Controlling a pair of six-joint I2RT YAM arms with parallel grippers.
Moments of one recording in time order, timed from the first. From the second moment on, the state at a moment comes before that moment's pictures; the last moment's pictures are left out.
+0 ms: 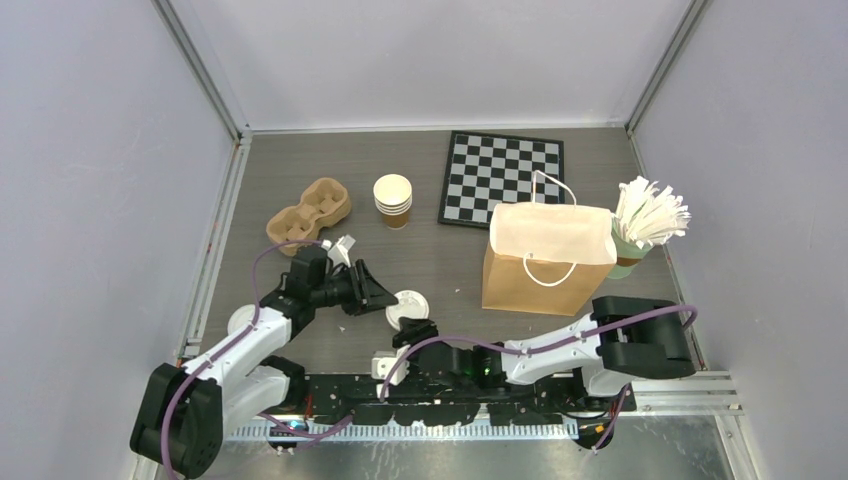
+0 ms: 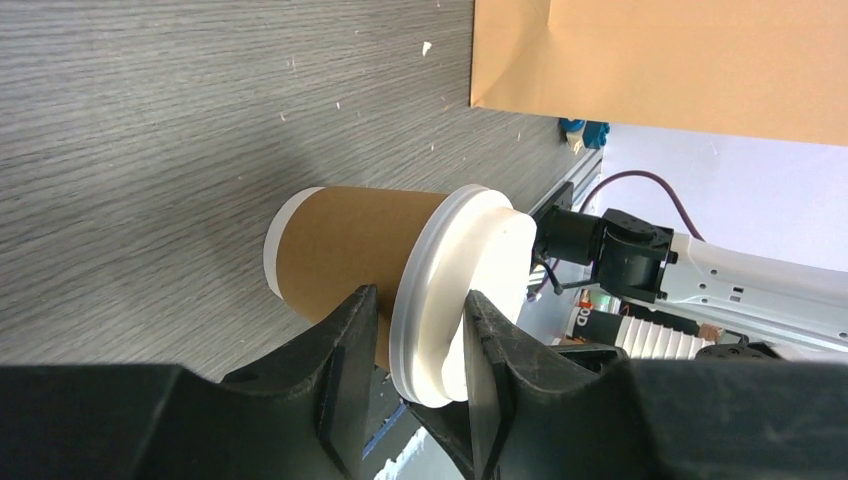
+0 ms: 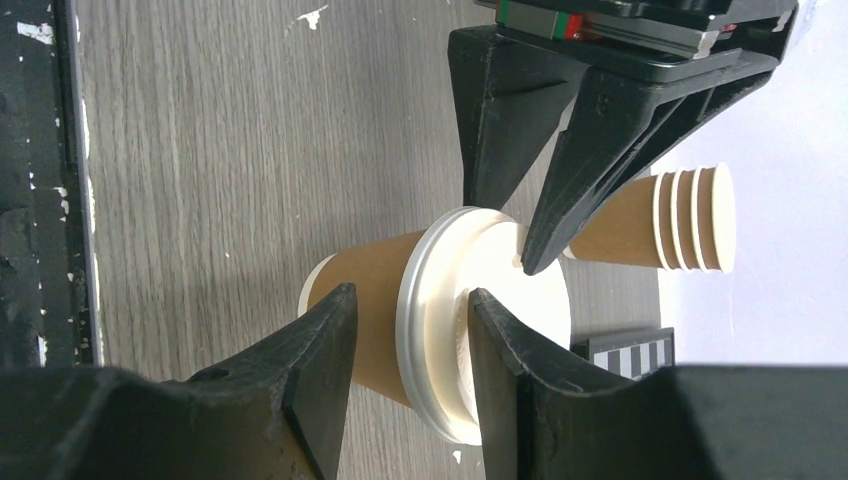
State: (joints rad) left arm -0.35 0.99 0.36 -0.03 0.65 -0.83; right arm 1.54 1.53 0.62 0.45 0.49 -0.68
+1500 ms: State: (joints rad) left arm -0.37 0.86 0.56 -0.33 0.60 -0.77; right arm 1.61 1.18 1.12 -0.50 0.88 0.46
